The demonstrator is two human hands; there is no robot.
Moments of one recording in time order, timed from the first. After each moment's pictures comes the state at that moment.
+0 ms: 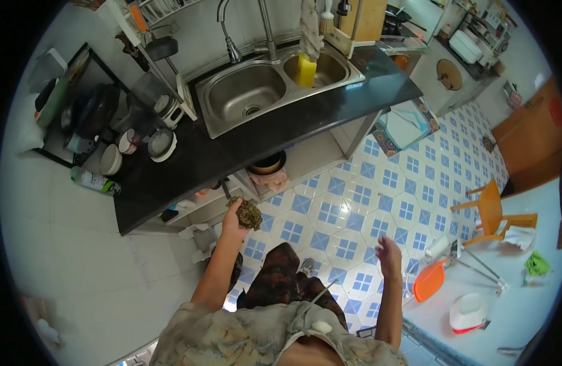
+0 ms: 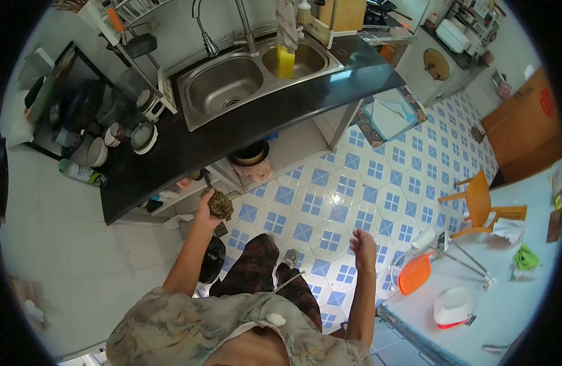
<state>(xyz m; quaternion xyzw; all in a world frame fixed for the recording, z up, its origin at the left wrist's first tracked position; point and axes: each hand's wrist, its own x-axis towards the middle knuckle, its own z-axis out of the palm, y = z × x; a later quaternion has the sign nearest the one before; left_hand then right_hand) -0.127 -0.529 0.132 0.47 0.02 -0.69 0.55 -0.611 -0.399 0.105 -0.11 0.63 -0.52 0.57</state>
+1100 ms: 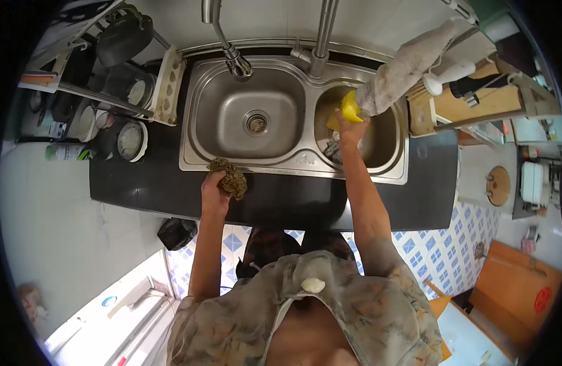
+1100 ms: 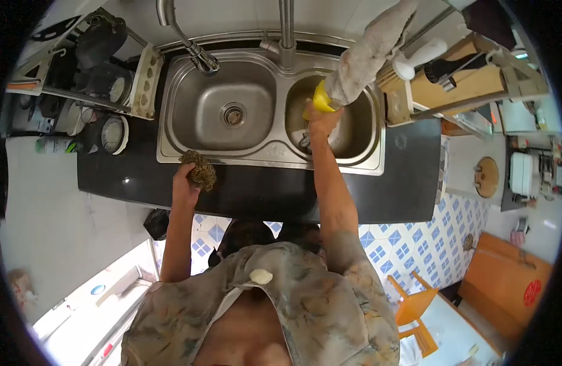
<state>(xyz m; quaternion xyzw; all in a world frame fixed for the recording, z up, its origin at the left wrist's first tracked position) -0.184 -0.836 0.174 0.55 0.11 -0.45 0.69 -0.405 -1.165 0.052 -0.51 0.60 -0.47 0.39</state>
